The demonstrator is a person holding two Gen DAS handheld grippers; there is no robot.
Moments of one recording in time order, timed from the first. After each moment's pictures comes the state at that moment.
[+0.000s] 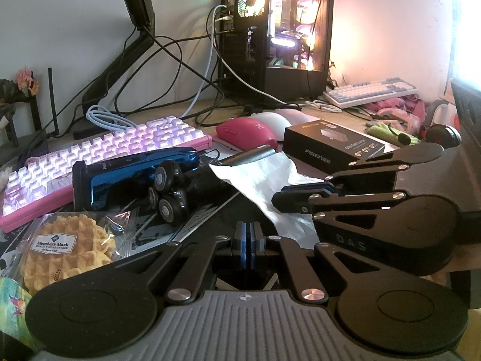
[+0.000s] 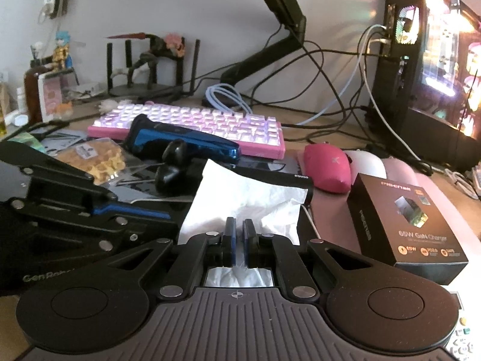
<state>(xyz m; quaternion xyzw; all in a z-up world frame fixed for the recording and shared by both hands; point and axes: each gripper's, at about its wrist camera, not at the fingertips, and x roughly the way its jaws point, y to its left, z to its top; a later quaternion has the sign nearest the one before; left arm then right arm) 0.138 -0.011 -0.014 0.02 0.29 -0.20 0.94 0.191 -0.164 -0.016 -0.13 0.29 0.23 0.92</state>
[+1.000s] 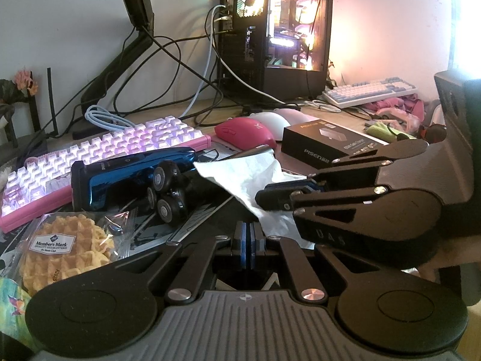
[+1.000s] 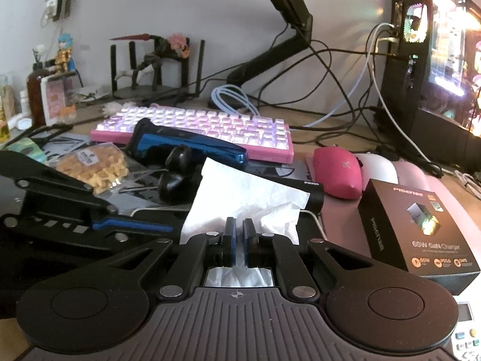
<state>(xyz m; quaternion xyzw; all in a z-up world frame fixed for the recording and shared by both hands) 0.135 -0.016 -0.014 0.03 0.29 -0.20 0.94 0.210 -0.149 -0.015 -0.12 0.29 0.25 0.92</state>
